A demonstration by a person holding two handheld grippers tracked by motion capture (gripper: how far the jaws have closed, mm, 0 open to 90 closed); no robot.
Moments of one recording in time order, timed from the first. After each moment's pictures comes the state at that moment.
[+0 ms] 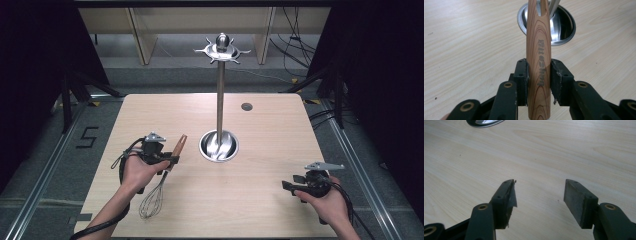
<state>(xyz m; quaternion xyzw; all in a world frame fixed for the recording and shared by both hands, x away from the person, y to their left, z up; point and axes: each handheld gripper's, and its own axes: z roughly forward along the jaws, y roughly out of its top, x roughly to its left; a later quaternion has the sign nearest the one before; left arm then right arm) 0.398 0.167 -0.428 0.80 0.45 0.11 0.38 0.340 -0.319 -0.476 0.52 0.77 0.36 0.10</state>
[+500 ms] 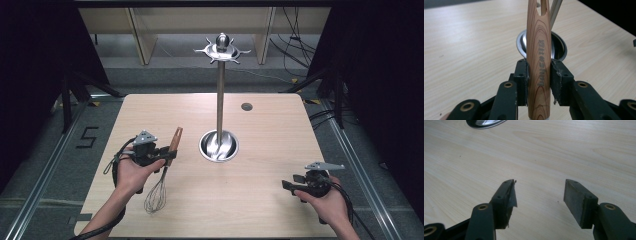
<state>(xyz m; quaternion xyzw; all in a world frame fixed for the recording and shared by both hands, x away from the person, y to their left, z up) 0.385 0.176 -0.415 0.76 0.44 0.14 0.46 0.340 -0.318 -0.476 0.52 0.77 0.36 0.10</state>
